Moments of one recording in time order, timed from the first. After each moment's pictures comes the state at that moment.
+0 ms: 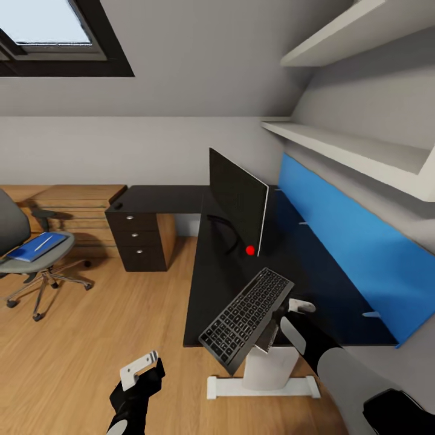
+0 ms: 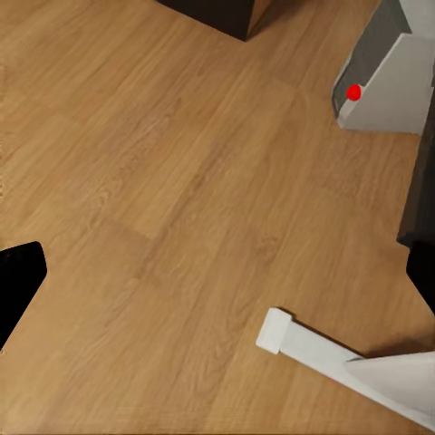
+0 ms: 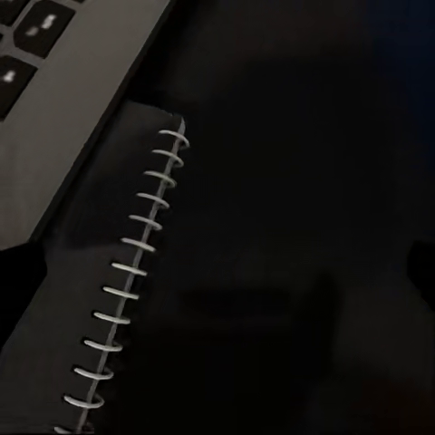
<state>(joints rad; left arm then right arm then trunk) 0.01 0.04 -0.41 -1.55 0.56 0.15 0.80 -0.81 -0.02 0.36 -0.42 -0.60 0.29 -0.46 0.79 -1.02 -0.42</state>
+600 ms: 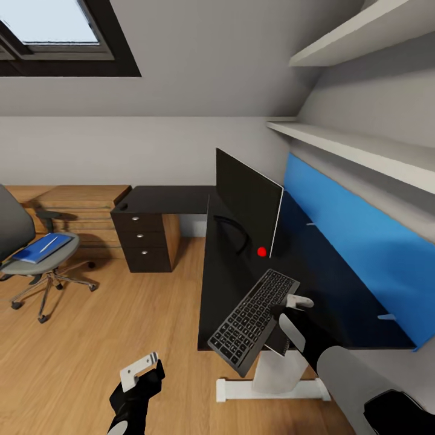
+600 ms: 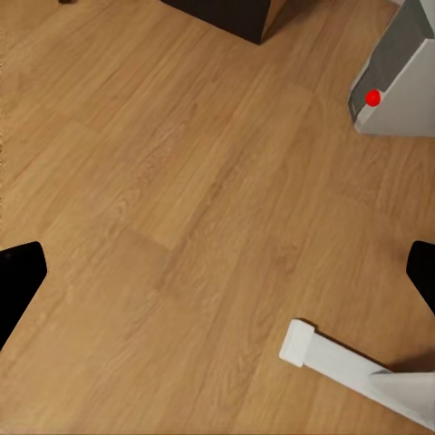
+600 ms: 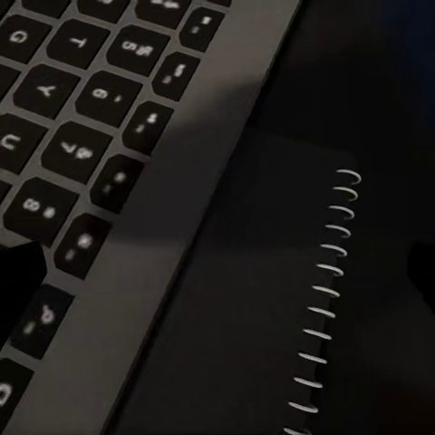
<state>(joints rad) 0.01 0.04 -0.41 -1.53 0.56 0.15 0.80 -0.81 -0.02 0.36 -0.47 -0.60 0.28 -0.45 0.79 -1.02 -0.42</state>
